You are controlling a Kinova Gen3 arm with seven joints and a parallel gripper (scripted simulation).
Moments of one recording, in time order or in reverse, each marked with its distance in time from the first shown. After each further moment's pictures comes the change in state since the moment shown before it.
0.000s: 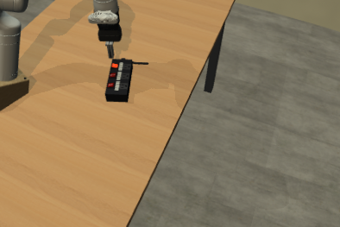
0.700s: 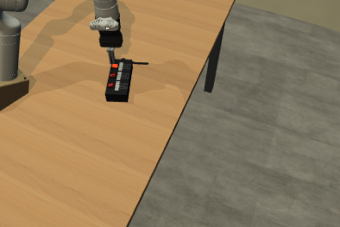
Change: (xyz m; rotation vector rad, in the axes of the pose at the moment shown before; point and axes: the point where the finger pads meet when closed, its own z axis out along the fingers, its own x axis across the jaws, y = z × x) arm -0.002 -0.003 0.023 0.004 -0.004 0.008
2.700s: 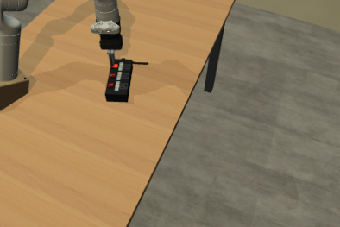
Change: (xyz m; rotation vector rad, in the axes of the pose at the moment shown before) arm 0.002 0.007 0.017 -0.006 0.009 -0.016
